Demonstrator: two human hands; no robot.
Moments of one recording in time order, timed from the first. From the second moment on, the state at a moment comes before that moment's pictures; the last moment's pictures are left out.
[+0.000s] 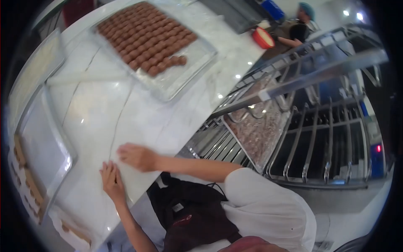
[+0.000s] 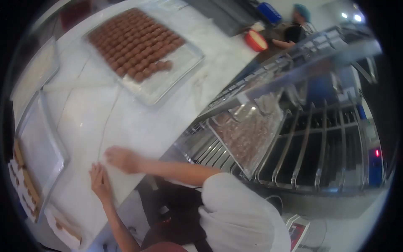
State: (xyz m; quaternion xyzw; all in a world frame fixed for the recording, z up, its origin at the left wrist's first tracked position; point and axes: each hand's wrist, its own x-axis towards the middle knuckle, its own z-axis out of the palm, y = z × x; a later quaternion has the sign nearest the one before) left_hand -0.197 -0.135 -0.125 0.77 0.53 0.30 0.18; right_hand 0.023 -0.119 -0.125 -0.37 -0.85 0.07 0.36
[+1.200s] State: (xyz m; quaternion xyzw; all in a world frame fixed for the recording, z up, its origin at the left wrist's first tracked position) left_hand -0.195 -0.168 -0.097 0.60 0.74 0.29 0.12; right_hand 0.011 -0.153 -0.084 -0.53 -0.80 0.15 0.24
